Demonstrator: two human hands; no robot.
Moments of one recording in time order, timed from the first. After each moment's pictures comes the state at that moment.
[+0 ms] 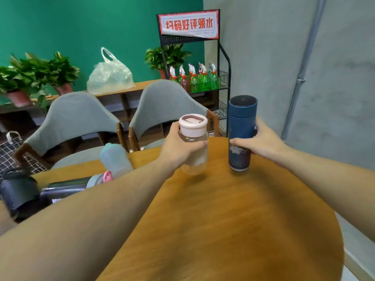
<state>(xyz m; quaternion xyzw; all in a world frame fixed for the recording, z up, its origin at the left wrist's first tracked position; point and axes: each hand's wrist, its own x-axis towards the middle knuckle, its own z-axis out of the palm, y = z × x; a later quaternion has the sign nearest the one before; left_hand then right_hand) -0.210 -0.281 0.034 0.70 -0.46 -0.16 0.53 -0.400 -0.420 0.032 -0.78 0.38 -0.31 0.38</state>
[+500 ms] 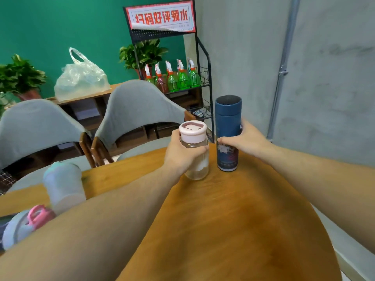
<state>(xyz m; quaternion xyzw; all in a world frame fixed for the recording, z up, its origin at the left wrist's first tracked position) -0.242 -0.420 -0.019 0.70 -0.43 -0.20 0.54 -0.400 -0.533 -0.004 -0.76 0.40 -0.31 0.40</state>
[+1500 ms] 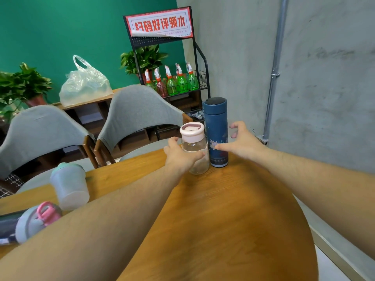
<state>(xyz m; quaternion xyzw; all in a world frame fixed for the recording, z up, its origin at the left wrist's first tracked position) -0.282 -0.400 0.002 0.79 -0.33 -0.22 0.47 -0.429 -0.499 0.013 -0.76 0.44 -0.27 0.39</state>
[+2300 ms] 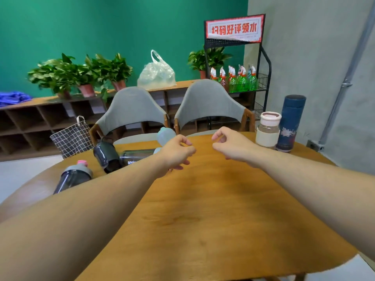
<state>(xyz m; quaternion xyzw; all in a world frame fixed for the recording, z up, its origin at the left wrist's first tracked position) -0.188 -0.089 0.064 0.81 -0.34 -0.24 0.42 -0.323 -0.216 0.074 -0.87 0.28 -0.16 0.37</state>
